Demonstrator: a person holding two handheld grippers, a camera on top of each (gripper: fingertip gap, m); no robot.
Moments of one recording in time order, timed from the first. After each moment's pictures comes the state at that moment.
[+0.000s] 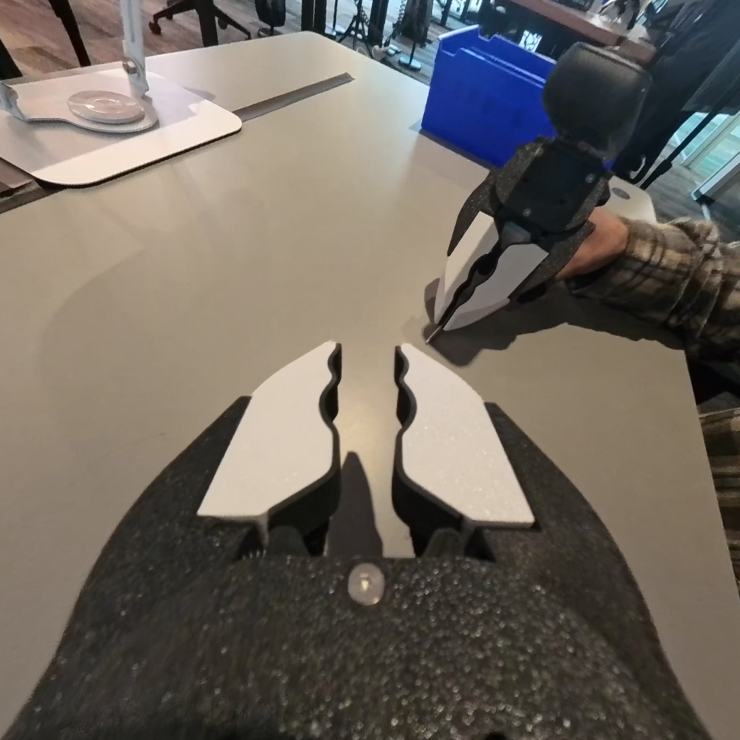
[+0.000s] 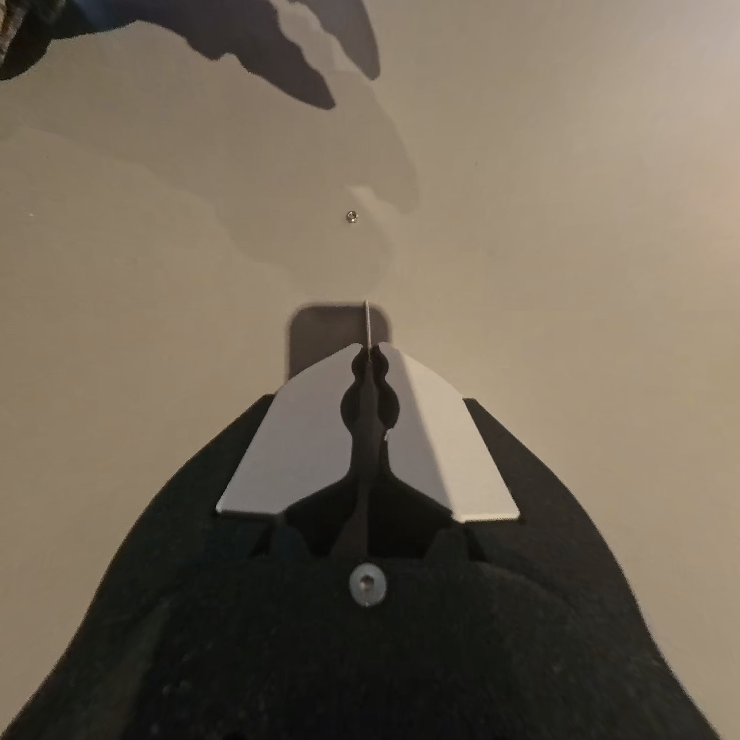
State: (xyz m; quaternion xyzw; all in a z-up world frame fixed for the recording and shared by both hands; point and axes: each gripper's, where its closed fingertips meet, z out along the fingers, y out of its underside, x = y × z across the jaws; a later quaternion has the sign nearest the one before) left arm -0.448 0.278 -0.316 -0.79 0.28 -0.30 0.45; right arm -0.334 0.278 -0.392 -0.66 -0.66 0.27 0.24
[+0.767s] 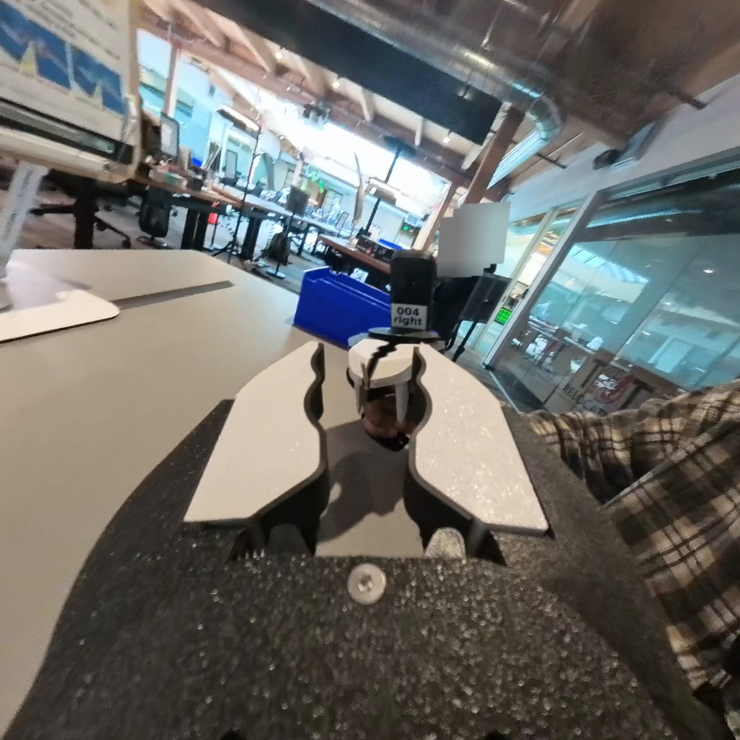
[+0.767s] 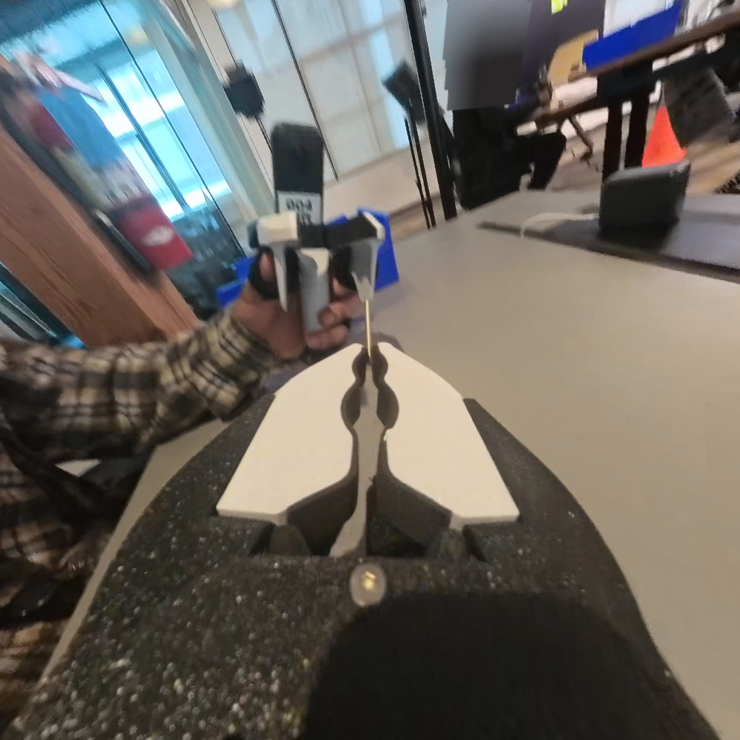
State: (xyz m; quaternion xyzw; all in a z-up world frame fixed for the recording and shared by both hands) left arm -0.404 0.288 -0.232 -0.61 0.22 -0.53 0.55; right arm -0.353 0.293 -0.275 -0.57 -0.43 0.58 0.39
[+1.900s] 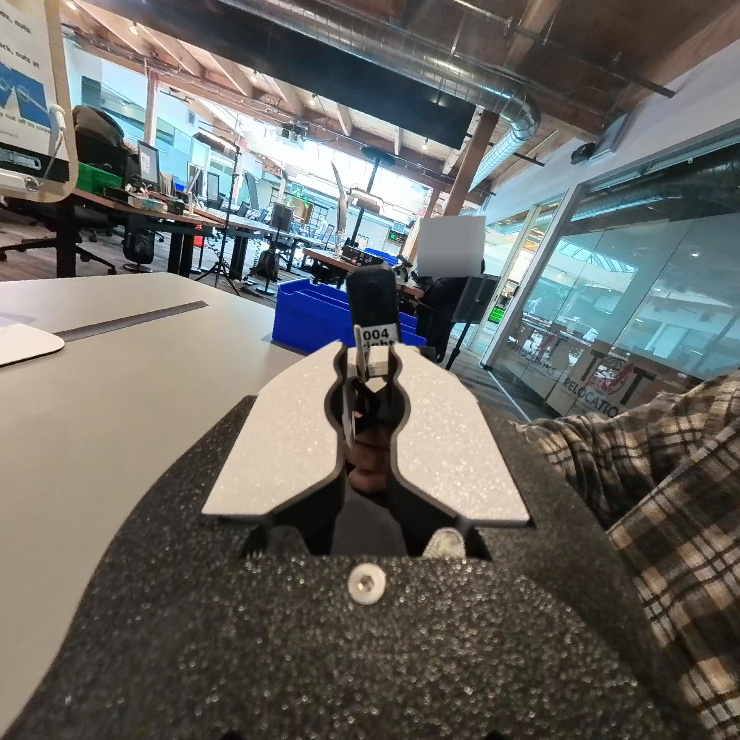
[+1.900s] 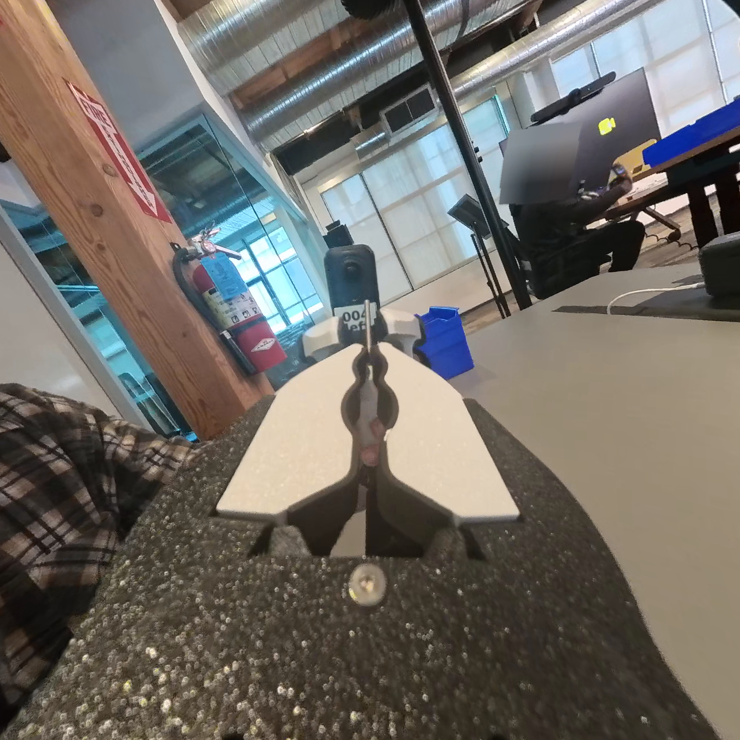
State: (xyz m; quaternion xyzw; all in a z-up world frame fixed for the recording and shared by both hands) left arm -0.356 0.279 -0.226 -0.58 0.25 -0.53 0.57; right arm -0.366 0.277 -0.234 -0.48 -0.33 0.72 0.38
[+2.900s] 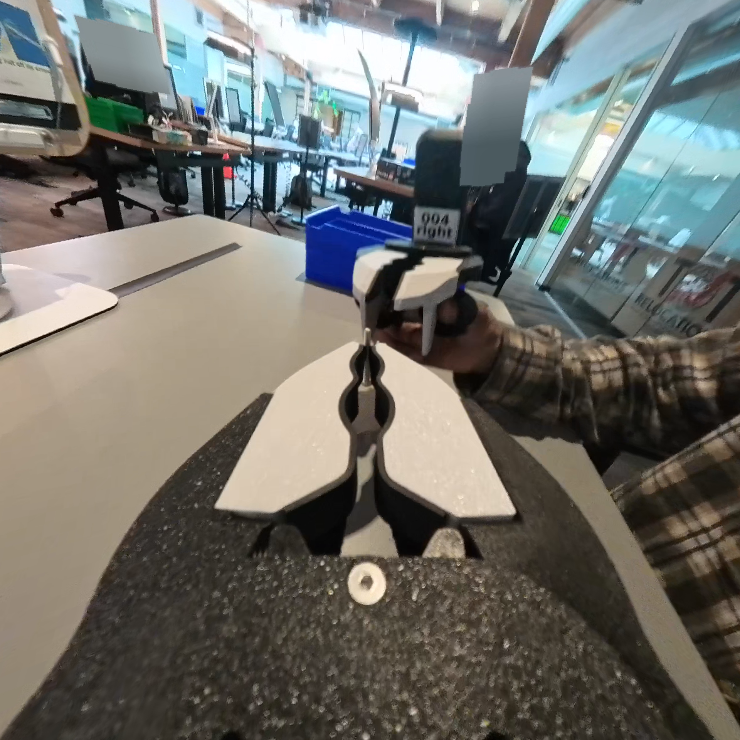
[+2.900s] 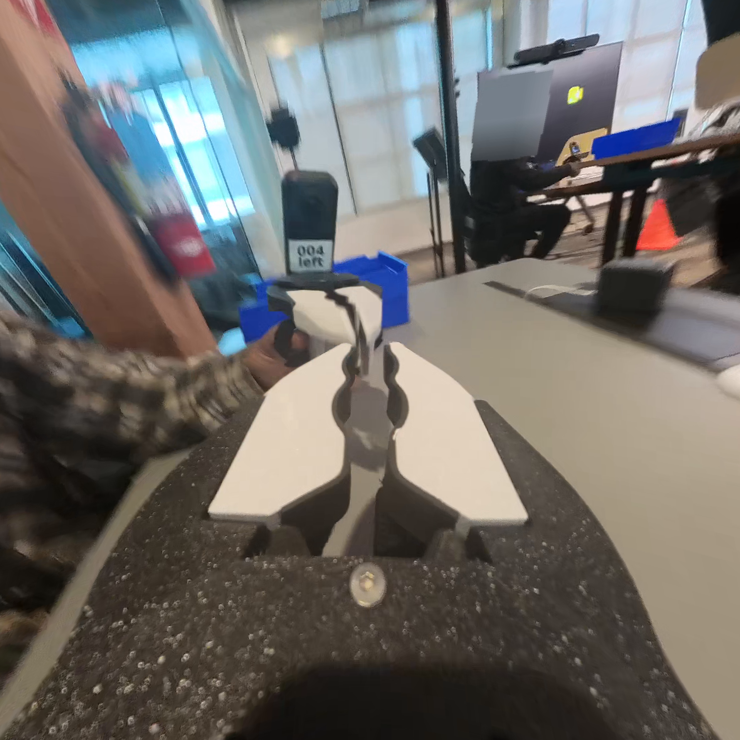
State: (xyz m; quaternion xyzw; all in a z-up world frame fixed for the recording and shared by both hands) left arm -0.360 0.278 -0.249 -0.64 0.31 -0.44 0.54; right arm -0.340 0.286 -0.240 -0.51 -0.45 0.58 0.44
